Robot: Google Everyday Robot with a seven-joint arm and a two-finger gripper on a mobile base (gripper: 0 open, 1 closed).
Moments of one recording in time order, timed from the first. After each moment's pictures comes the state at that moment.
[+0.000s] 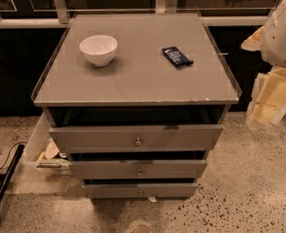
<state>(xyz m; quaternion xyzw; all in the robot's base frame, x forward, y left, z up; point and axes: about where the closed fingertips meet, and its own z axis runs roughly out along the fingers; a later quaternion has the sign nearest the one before) 0.438 -0.217 0.976 -0.60 0.78 -0.03 0.16</state>
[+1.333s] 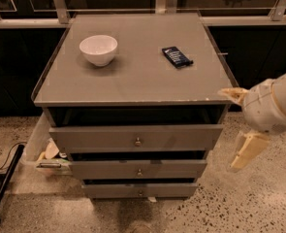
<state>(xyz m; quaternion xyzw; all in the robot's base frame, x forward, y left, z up) 0.433 -0.204 0.854 -0.65 0.71 0.05 0.26</state>
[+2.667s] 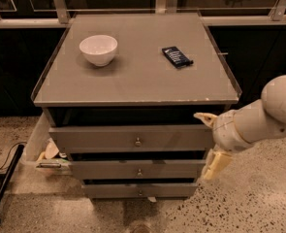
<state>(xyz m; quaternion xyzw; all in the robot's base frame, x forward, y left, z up) 0.463 -0.179 0.744 -0.66 0.69 0.09 0.27</state>
